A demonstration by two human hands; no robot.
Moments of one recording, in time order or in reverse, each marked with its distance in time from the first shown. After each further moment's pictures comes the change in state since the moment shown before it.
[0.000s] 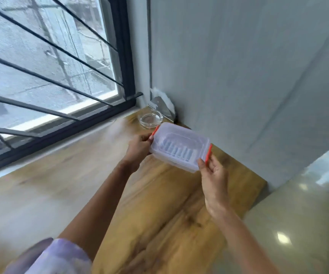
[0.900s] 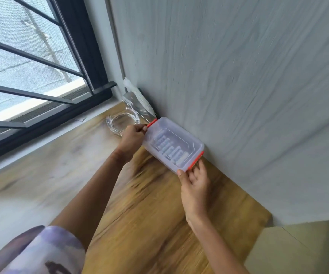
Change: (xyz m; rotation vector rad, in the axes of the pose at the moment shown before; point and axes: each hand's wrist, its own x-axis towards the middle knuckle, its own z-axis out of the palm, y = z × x) left_hand 0.155 -0.032 0.060 0.230 0.000 -0.057; right_hand 0.104 0.055 0.001 0.050 0.033 0.184
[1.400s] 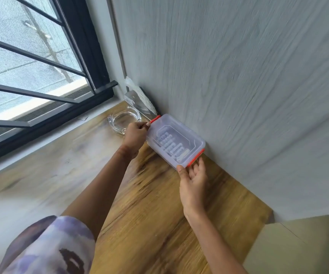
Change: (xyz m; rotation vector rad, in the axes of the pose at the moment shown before) left_hand -0.003 0.010 0.006 -0.094 0.091 -0.053; right_hand 0.000 0.002 0.008 -0.011 0.024 0.022
